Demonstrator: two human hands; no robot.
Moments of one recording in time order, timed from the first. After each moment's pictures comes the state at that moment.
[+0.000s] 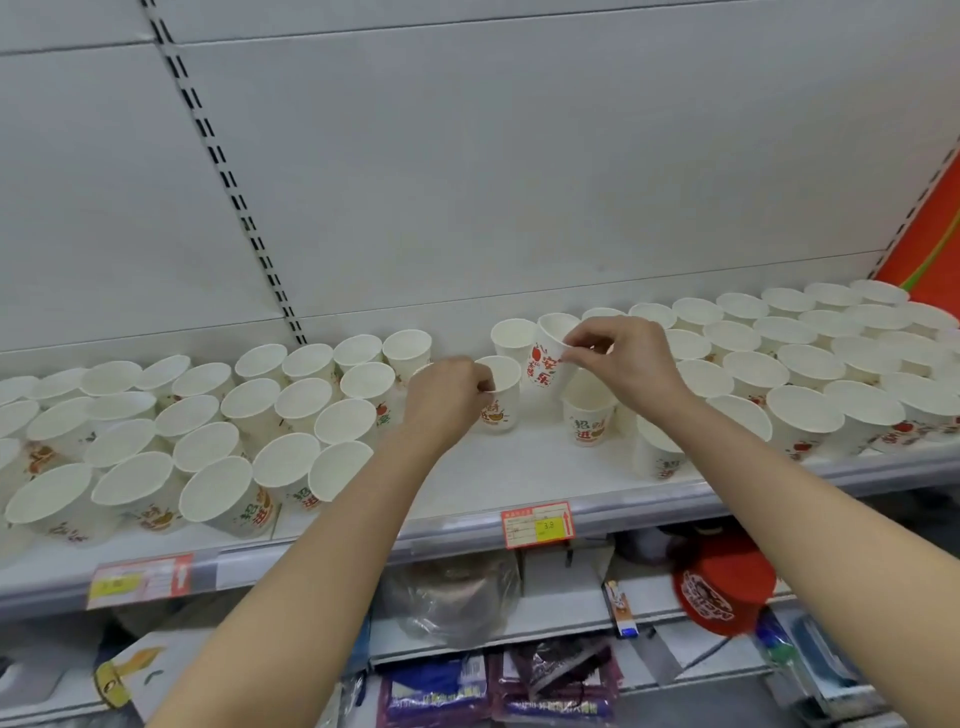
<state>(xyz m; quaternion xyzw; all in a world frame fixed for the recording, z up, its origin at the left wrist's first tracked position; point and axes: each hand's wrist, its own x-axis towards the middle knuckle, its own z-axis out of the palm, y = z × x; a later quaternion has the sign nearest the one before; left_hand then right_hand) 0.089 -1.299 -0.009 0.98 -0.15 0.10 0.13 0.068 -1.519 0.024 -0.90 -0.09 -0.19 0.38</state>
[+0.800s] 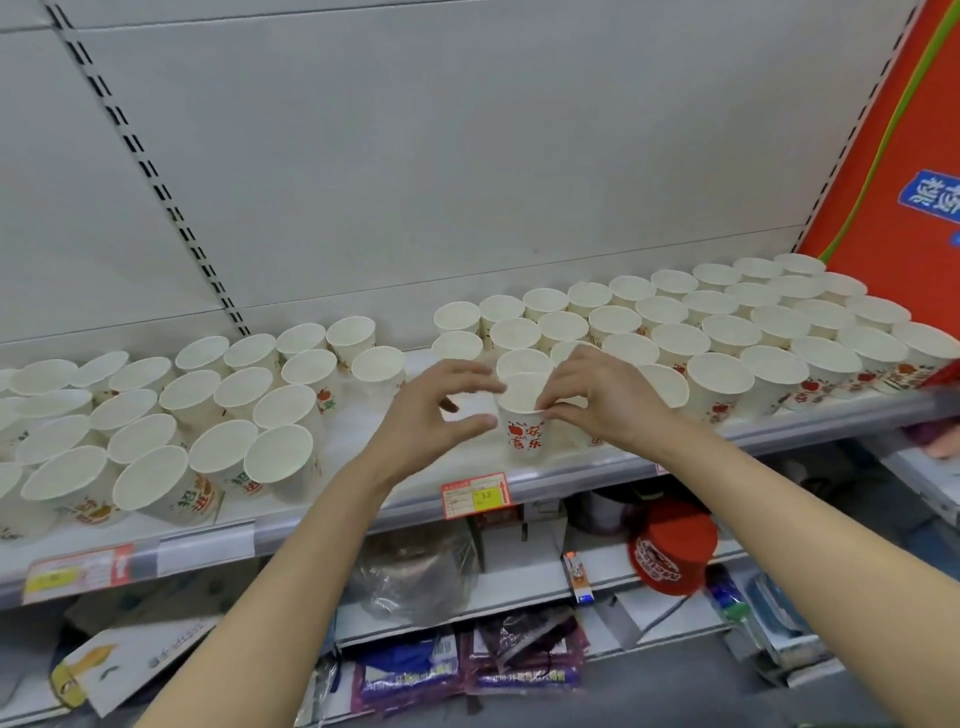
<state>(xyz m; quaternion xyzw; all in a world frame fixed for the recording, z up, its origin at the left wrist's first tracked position) 0.023 -1.326 -0.015 0.85 -0.28 0.04 0.44 0.013 -1.575 -0.010 -0.91 -0.29 -0.18 0.23</state>
